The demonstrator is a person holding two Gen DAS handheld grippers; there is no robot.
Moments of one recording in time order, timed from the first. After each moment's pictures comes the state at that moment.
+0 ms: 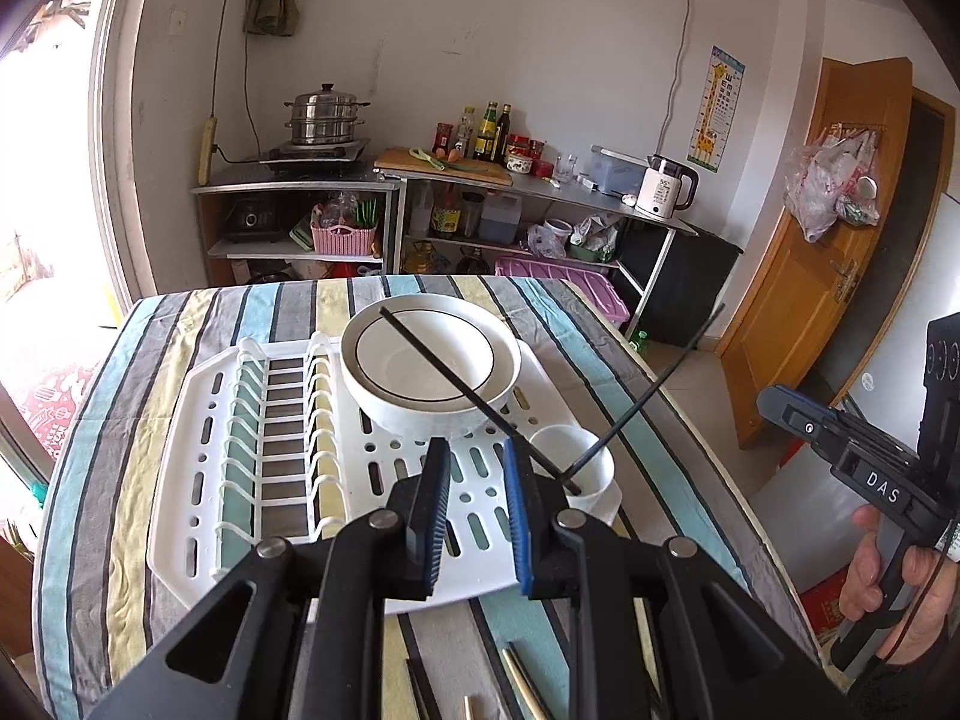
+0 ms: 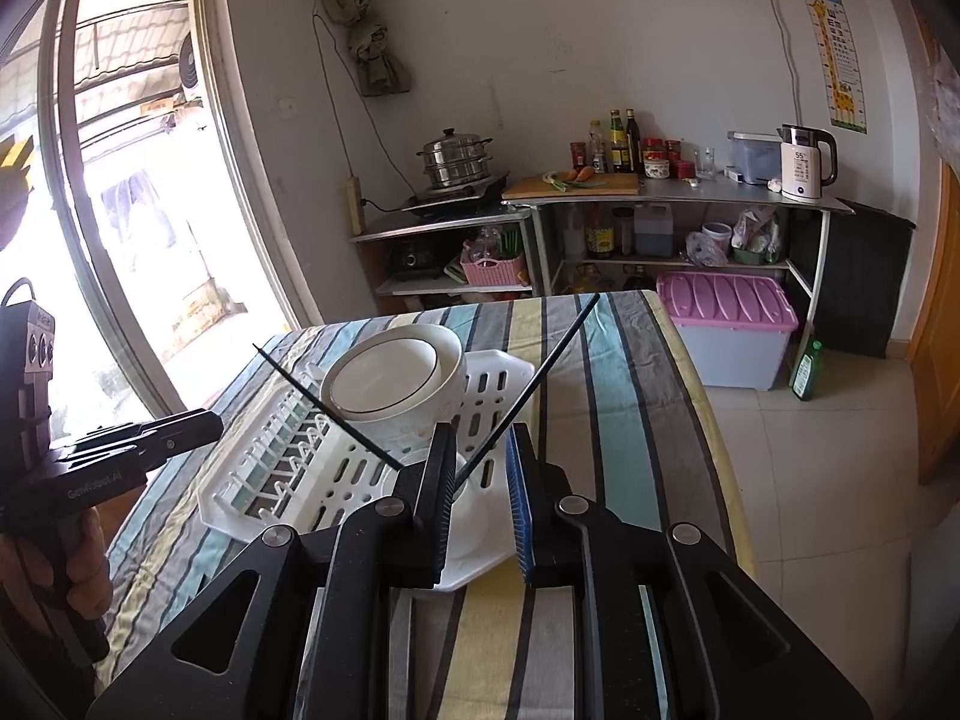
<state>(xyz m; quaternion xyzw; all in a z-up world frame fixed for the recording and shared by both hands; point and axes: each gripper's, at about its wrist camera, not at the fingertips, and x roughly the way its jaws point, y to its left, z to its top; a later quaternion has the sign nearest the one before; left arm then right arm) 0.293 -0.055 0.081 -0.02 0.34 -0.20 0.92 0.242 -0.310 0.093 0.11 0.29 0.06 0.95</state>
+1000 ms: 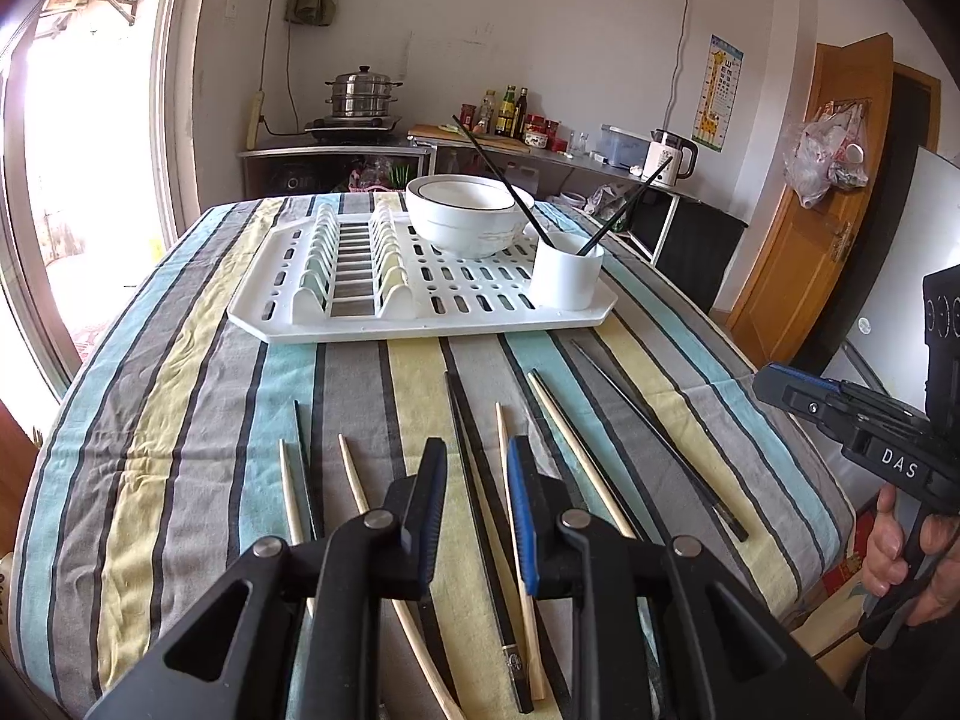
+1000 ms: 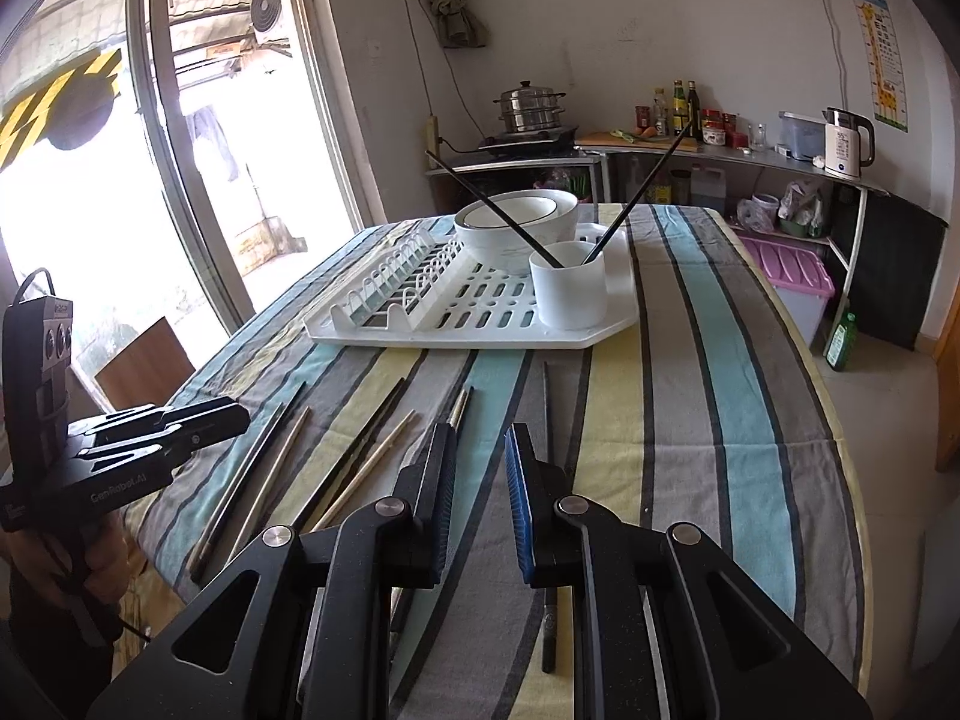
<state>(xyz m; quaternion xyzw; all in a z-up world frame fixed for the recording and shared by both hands) 0.131 0.001 0.000 -0.02 0.35 -0.17 0.92 0.119 -0.232 0.019 0.07 0.33 0.13 0.93</state>
